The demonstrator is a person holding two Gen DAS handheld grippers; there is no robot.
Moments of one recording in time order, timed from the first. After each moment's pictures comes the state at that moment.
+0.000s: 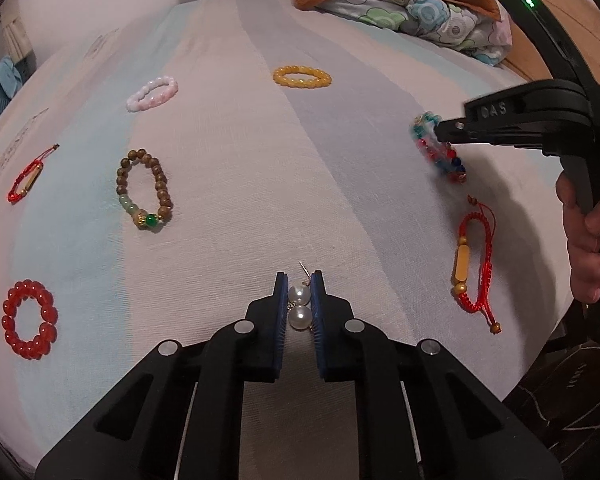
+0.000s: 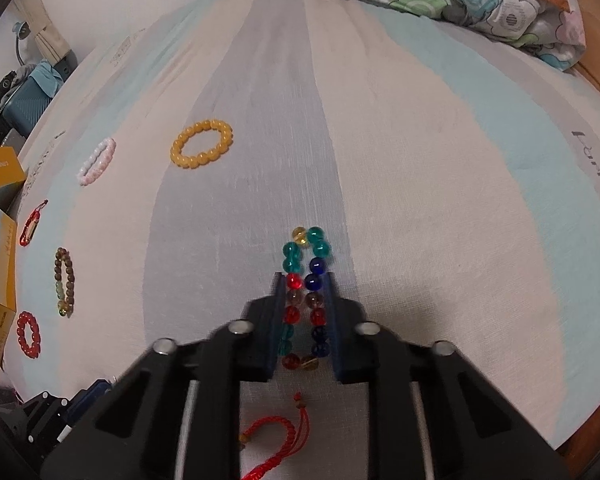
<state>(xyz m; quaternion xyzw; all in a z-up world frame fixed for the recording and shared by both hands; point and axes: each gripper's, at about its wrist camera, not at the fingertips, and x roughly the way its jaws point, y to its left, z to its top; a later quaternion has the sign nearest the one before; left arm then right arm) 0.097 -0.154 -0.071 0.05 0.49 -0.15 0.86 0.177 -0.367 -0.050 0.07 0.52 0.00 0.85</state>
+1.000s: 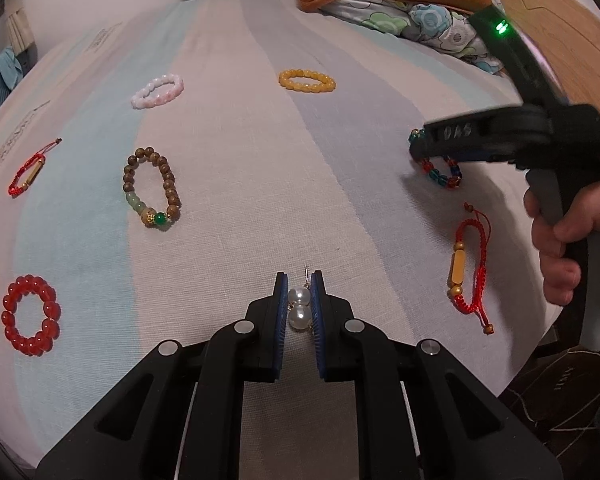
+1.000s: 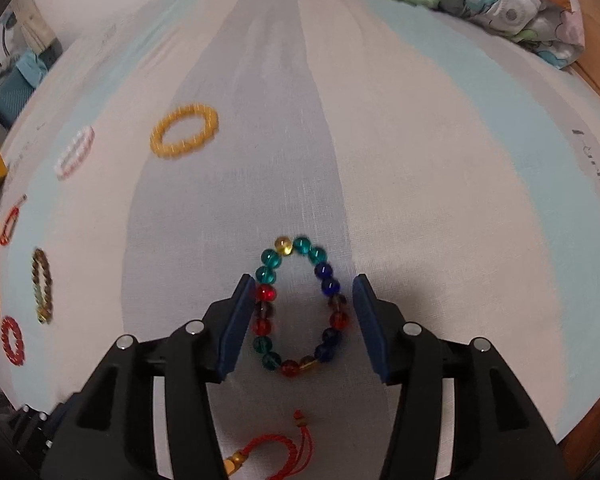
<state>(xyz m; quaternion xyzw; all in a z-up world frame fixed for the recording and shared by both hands) 0.098 -0.148 -0.067 0.04 0.49 -0.15 0.86 0.196 -0.353 -0.074 0.04 0.55 -0.03 0.83</state>
